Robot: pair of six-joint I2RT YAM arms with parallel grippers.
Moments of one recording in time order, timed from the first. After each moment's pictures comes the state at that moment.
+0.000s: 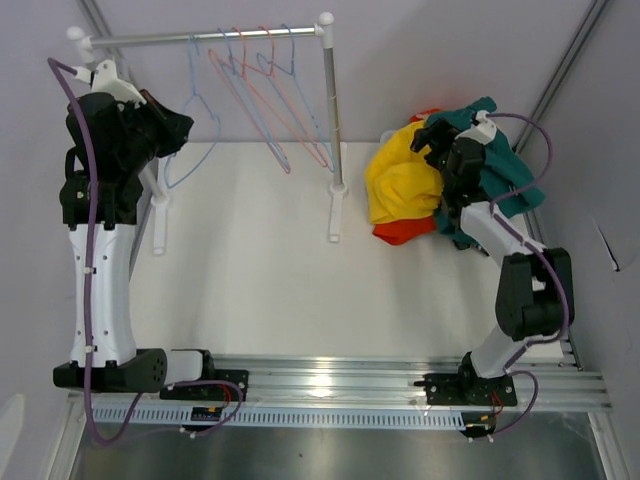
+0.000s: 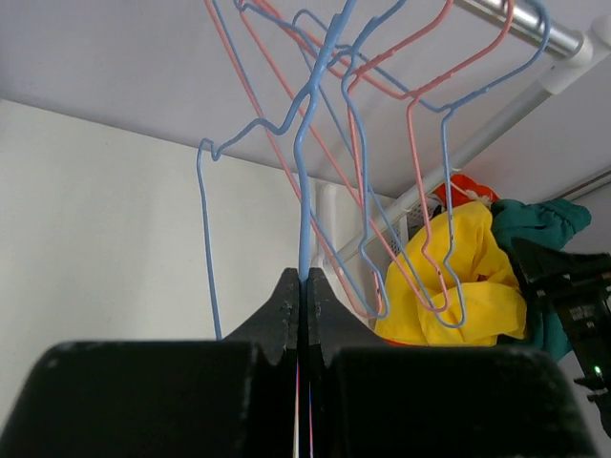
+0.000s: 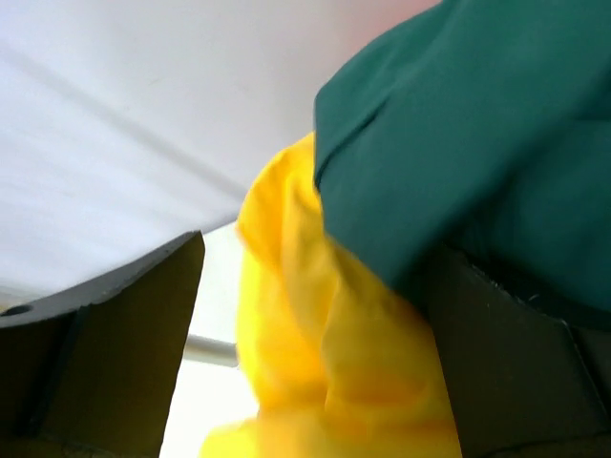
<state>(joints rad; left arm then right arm) 0.02 1.28 1.82 -0.72 0.16 -0.44 0.17 1.73 1.26 0.41 0.19 0.57</state>
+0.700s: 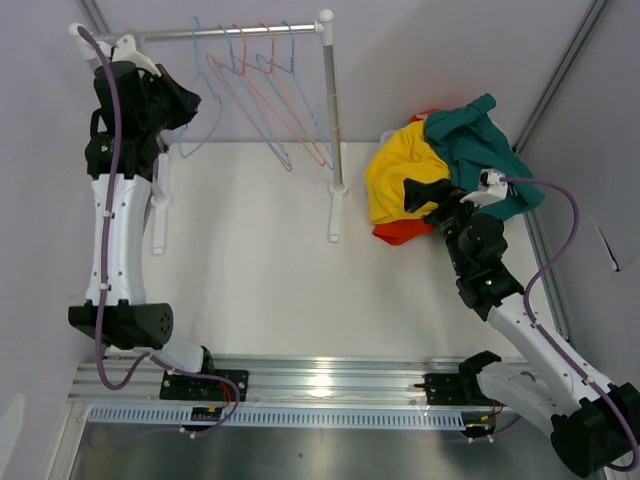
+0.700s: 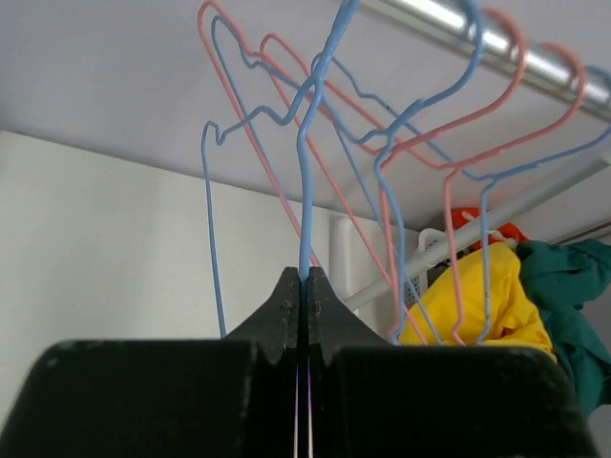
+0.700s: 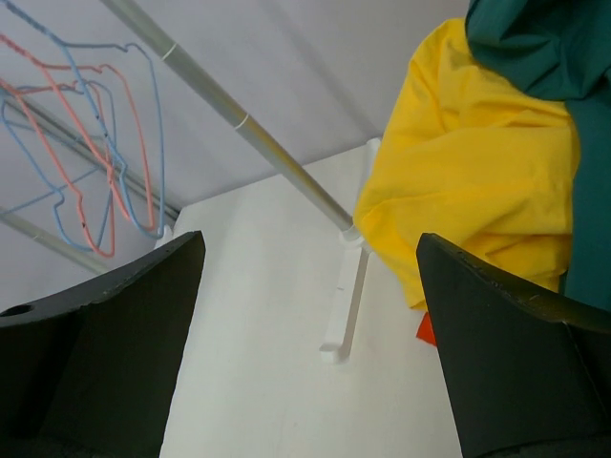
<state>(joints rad) 0.02 1.53 2.01 -0.65 0.13 -0.44 0.43 0.93 0.73 0.30 0.26 0.57</state>
